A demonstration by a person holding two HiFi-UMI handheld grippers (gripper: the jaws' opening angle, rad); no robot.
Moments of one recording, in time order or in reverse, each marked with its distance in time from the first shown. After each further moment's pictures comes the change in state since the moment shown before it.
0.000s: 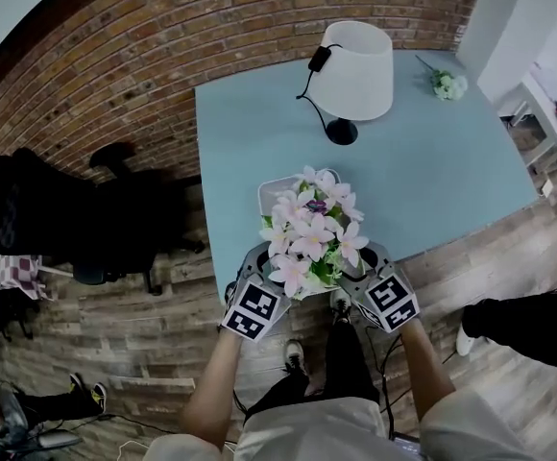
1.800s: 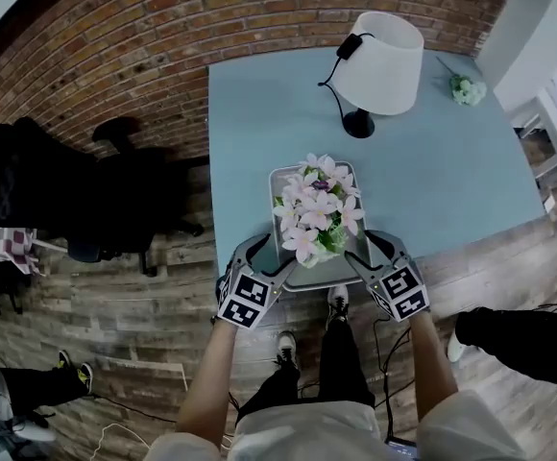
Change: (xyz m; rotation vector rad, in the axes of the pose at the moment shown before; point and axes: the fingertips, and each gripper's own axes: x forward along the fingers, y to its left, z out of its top) left arm -0.008 0.041 -0.072 -0.080 0.091 0.135; right arm 0.016 -0.031 -0.039 -0.052 0.112 -0.057
